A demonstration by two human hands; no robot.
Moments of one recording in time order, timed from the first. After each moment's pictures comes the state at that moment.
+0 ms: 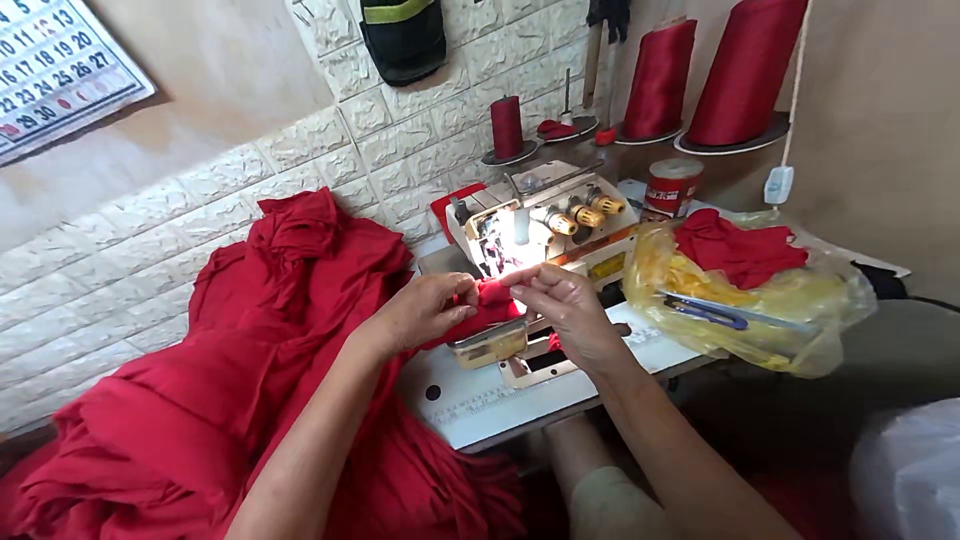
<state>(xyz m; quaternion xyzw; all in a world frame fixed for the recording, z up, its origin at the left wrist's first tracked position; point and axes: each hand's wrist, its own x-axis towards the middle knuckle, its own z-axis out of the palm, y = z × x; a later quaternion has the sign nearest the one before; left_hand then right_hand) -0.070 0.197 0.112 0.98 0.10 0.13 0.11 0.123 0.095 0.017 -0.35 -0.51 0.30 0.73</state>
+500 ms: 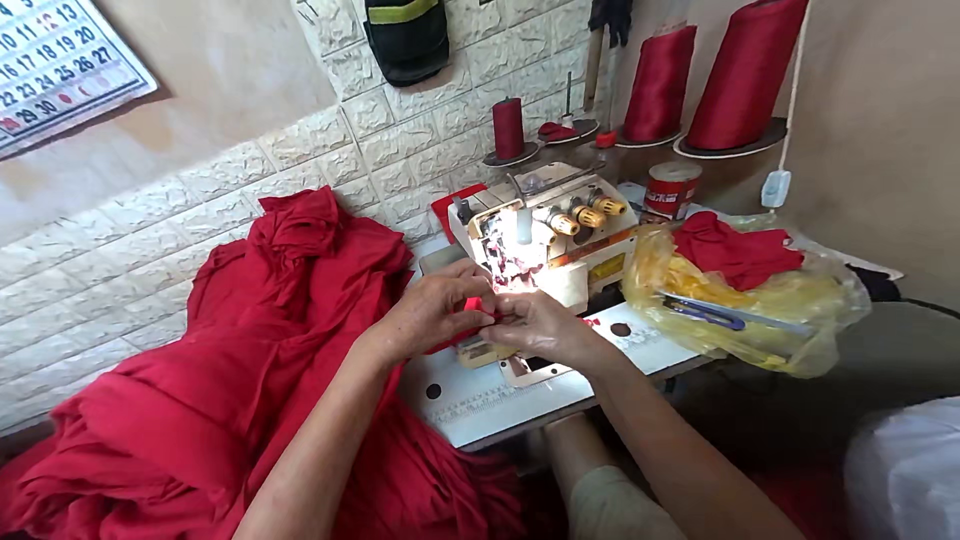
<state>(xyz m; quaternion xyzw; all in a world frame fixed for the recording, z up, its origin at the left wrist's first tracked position) -0.068 0.180 0.116 0.97 0.09 0.16 0.16 0.115 0.094 0.034 -0.44 -0.67 0.30 0.52</state>
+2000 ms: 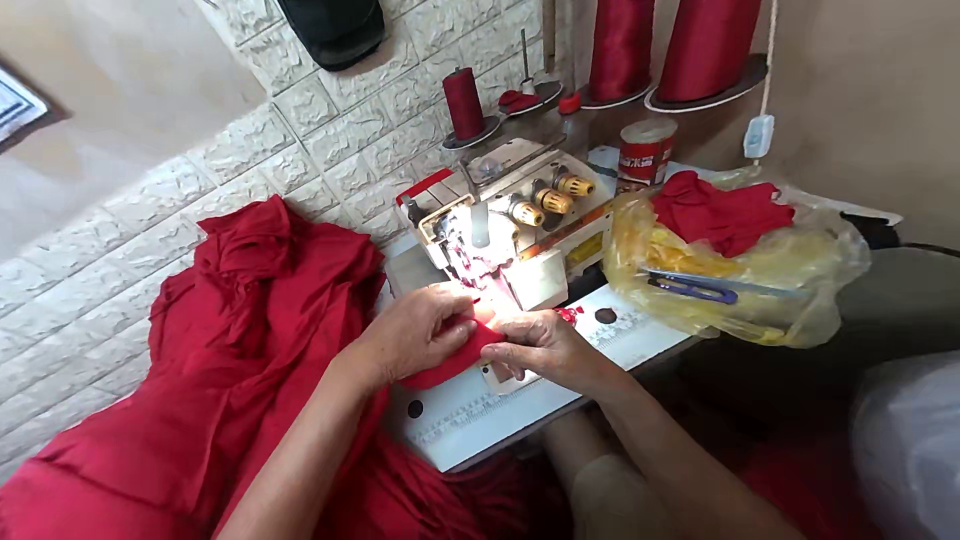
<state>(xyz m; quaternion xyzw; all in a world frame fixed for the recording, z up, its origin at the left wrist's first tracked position) -0.039 0.194 0.103 0.99 0.07 0.07 0.07 0.137 0.088 -0.023 -0.33 -0.63 0.33 0.62</state>
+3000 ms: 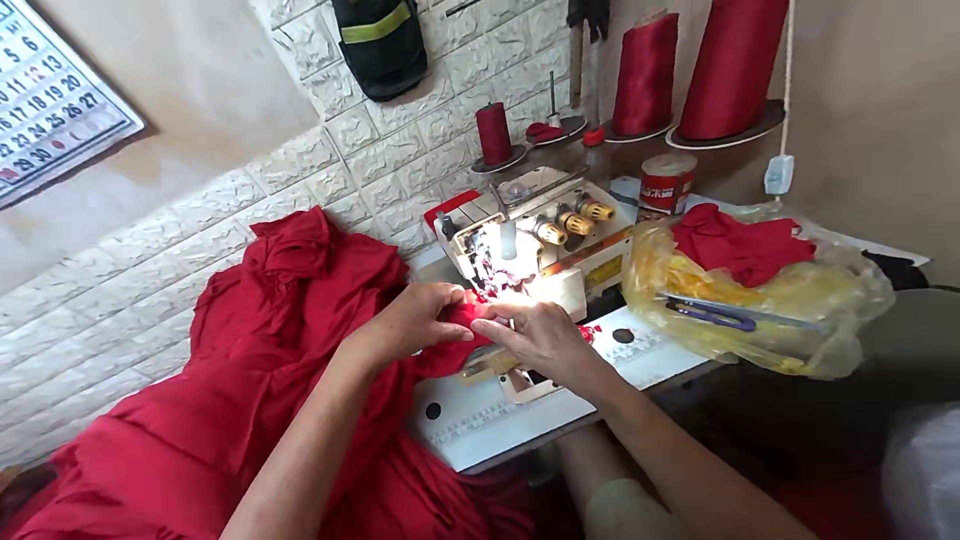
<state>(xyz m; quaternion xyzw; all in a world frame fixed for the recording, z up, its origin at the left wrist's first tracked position) -0.054 0.191 0.135 0.97 0.20 0.05 0.14 0.118 0.100 0.017 -0.55 -0.65 0.09 0.52</state>
